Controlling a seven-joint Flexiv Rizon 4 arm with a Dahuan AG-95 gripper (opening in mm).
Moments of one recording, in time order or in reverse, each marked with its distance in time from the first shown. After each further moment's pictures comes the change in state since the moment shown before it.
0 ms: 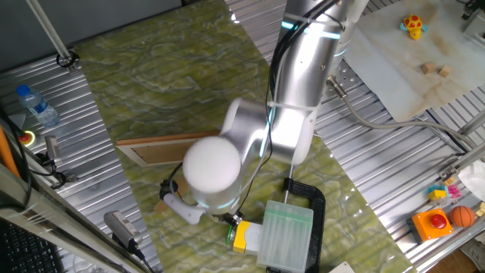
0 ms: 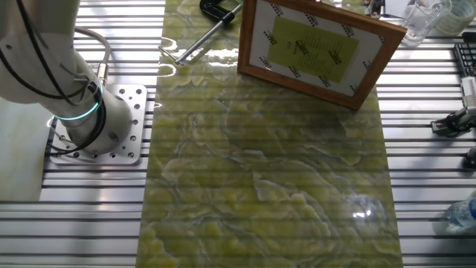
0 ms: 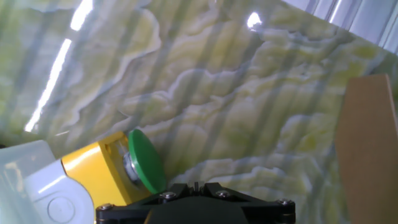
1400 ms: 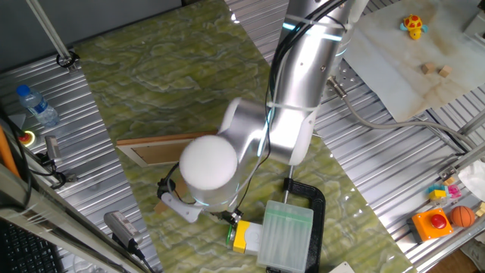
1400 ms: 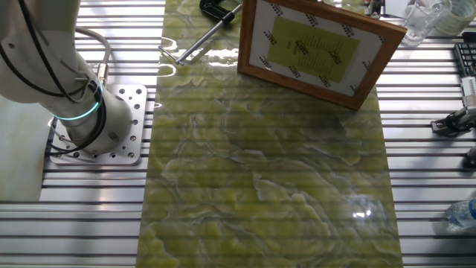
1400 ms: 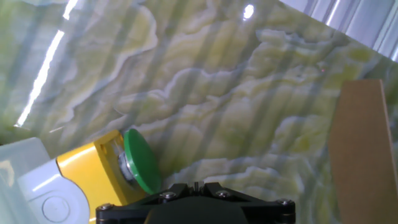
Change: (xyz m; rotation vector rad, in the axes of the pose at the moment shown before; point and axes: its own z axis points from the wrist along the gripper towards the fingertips) arm 0.002 -0.005 -0.004 -0.017 -0.023 -0.012
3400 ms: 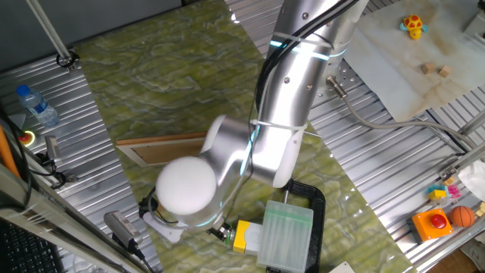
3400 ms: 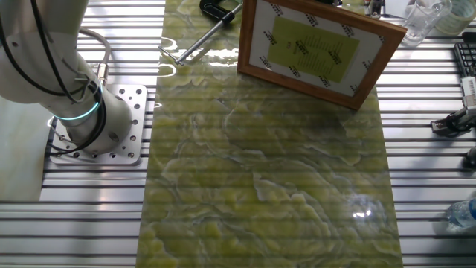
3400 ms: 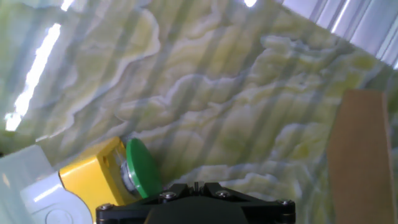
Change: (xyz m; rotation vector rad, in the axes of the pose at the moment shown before) arm -0.046 0.002 -0.002 -0.047 0.010 -0.004
